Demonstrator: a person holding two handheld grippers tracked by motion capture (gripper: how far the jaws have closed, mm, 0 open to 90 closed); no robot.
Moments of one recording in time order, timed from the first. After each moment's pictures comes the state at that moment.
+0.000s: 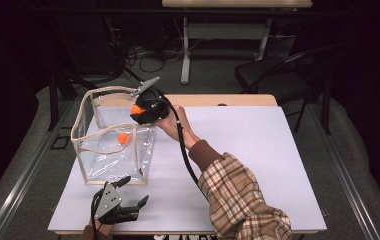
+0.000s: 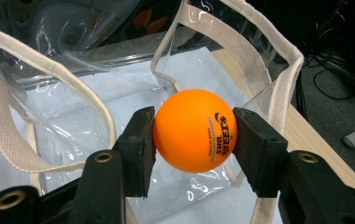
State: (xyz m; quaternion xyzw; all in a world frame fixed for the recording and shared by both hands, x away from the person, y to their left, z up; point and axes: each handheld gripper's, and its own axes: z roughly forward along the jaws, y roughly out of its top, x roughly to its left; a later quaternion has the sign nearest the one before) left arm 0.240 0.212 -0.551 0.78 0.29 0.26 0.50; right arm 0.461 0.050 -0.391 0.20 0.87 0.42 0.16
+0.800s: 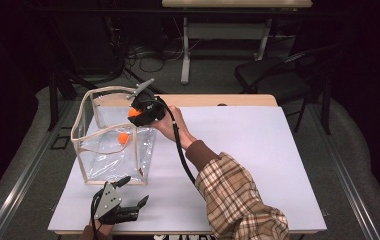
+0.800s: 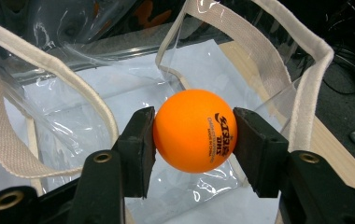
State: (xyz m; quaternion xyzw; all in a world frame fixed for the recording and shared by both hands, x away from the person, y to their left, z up) left arm 0.240 0.213 -0.551 0.78 0.29 0.27 0.50; right arm 0.464 0.061 -0.399 0.20 0.88 0.41 0.15
